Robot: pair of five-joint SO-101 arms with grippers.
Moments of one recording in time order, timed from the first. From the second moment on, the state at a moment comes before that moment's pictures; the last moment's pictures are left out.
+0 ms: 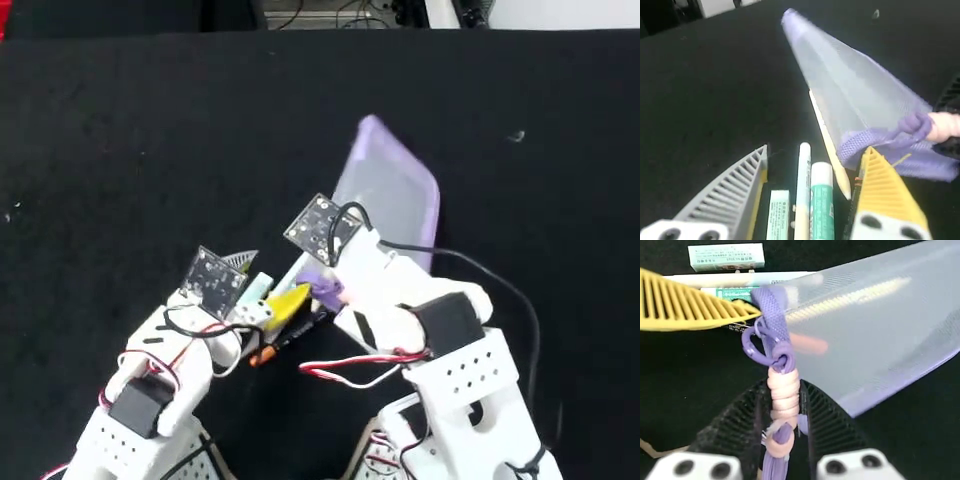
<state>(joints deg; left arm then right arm) 23.0 -104.0 90.2 41.1 -5.8 -22.2 -55.8 45.8 85.3 28.8</state>
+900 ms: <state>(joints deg) 28.0 -104.0 96.1 31.3 -10.6 -23.0 -55.8 45.8 85.3 28.9</state>
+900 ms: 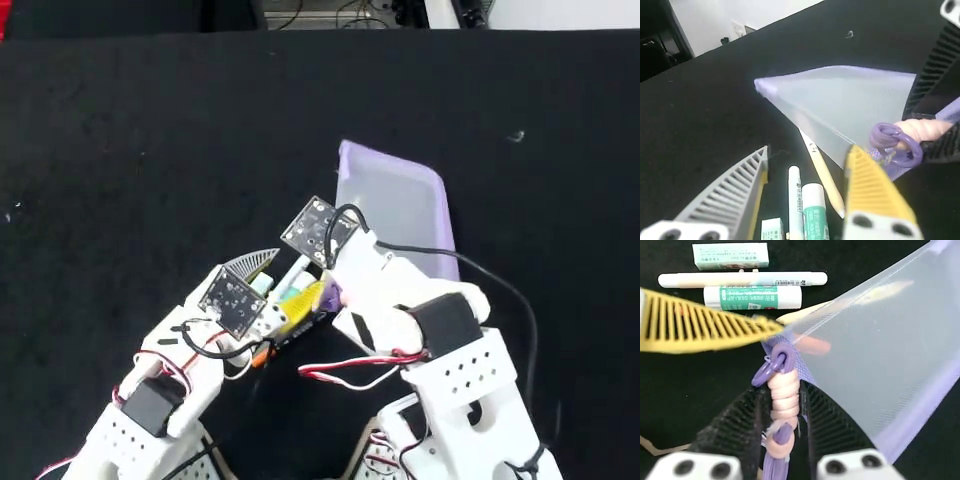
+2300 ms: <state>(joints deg) 32.4 -104.0 95.8 32.0 -12.2 -23.0 -55.8 45.8 85.3 28.9</state>
